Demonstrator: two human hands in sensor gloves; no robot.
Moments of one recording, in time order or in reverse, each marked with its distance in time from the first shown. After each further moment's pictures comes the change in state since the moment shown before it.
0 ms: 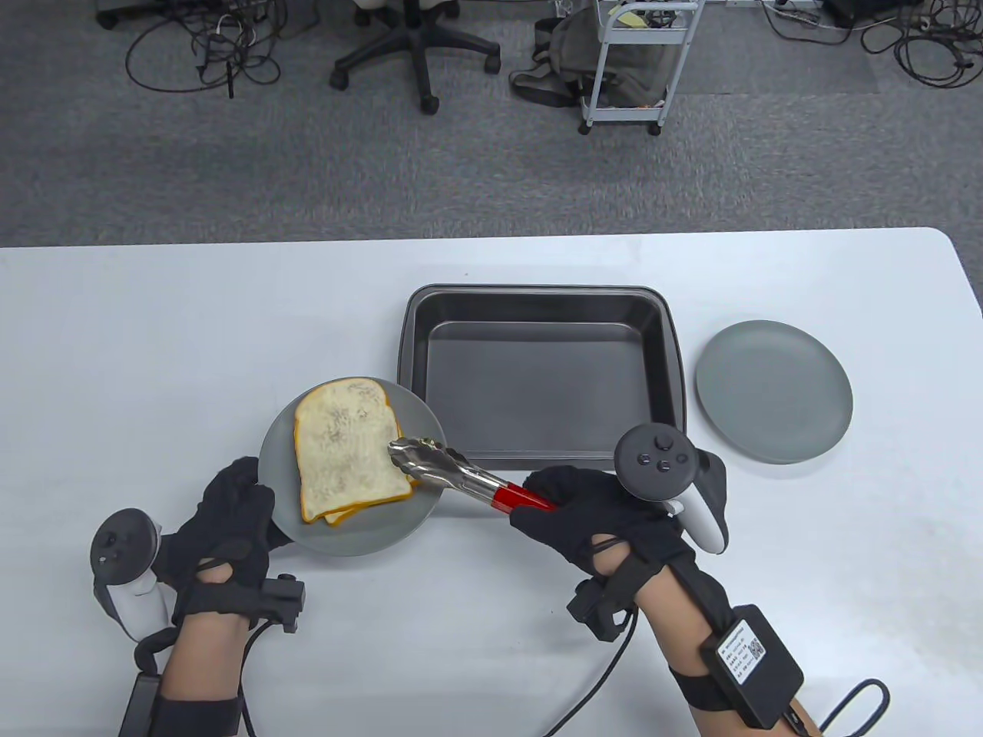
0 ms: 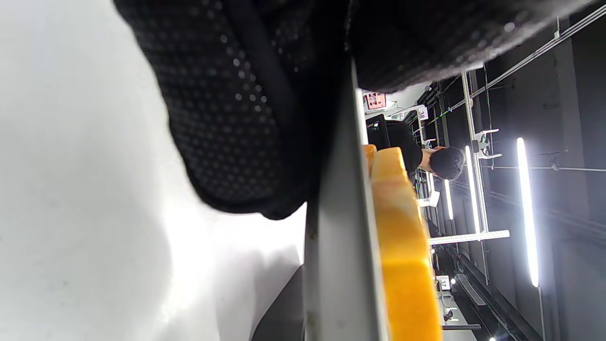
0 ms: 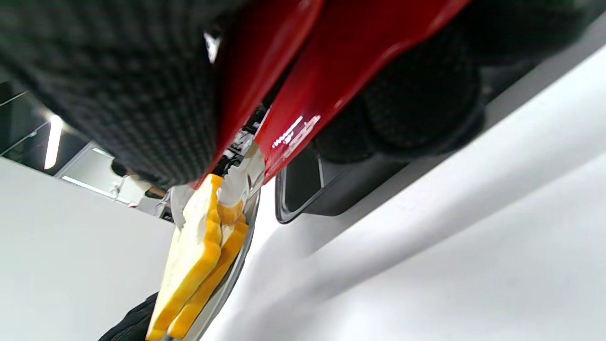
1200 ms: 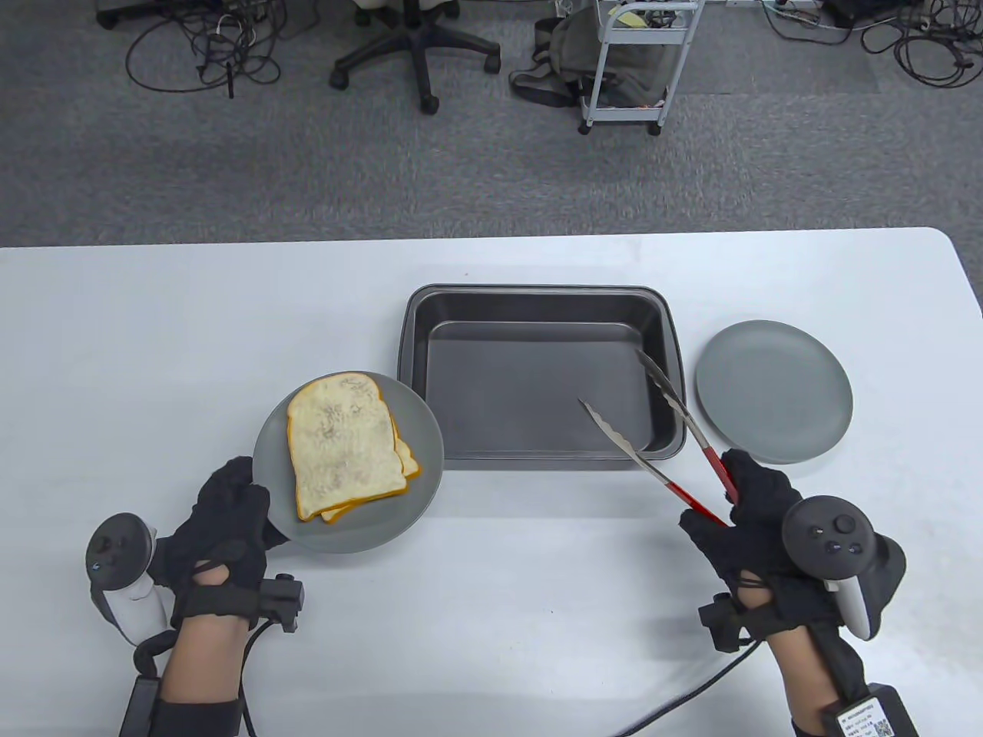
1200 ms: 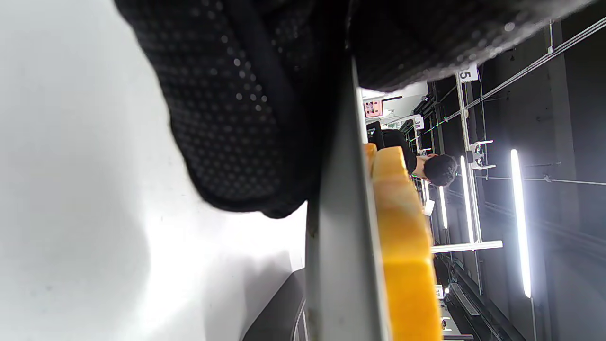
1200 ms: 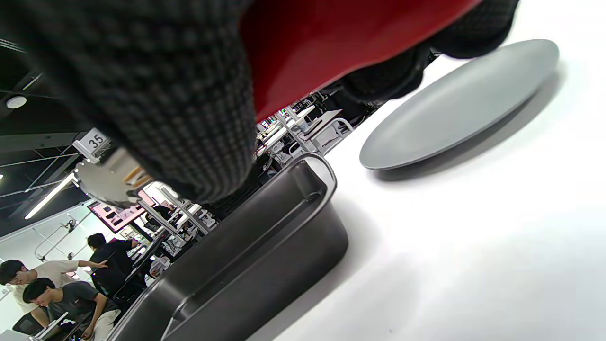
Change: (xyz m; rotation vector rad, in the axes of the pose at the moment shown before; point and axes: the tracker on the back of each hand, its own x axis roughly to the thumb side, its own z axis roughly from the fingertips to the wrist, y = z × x) left_hand -0.001 0.003 0.003 0.027 -0.008 0.015; right_hand -0.116 -0.071 0.078 -0.521 0.167 0.184
